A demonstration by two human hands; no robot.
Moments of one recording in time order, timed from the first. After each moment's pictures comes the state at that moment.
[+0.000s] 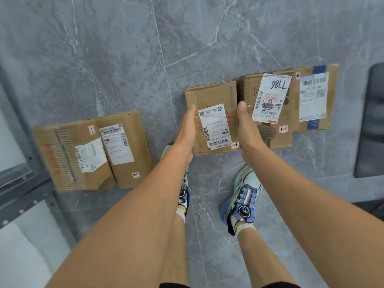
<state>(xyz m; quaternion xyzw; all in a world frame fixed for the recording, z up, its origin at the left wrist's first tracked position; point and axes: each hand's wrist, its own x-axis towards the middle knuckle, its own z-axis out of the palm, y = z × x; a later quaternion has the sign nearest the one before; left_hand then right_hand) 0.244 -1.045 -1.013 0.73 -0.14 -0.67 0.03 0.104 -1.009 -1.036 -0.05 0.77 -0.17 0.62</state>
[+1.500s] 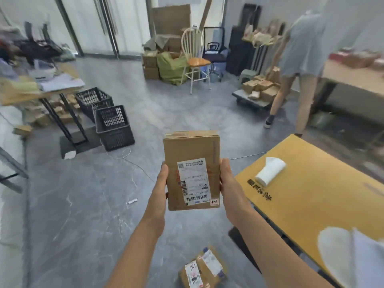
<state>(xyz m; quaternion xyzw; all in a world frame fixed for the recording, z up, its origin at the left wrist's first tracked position) 0.093 -1.146 -0.262 0.40 -0.54 -0.69 0.25 -0.059 -1.051 -0.268 -0.19 0.66 -0.60 0.41</state>
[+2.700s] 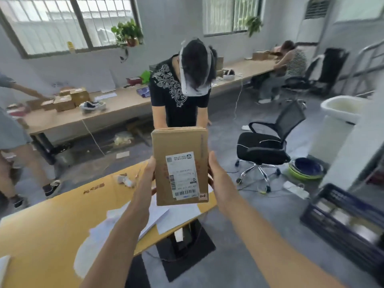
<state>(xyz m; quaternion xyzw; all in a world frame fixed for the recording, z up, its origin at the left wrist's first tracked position) -0.099 -0.553 -0.121 -0.15 -0.73 -0.65 -0.17 -0.022 -0.378 -0.141 0.17 0.62 -0.76 -0.10</state>
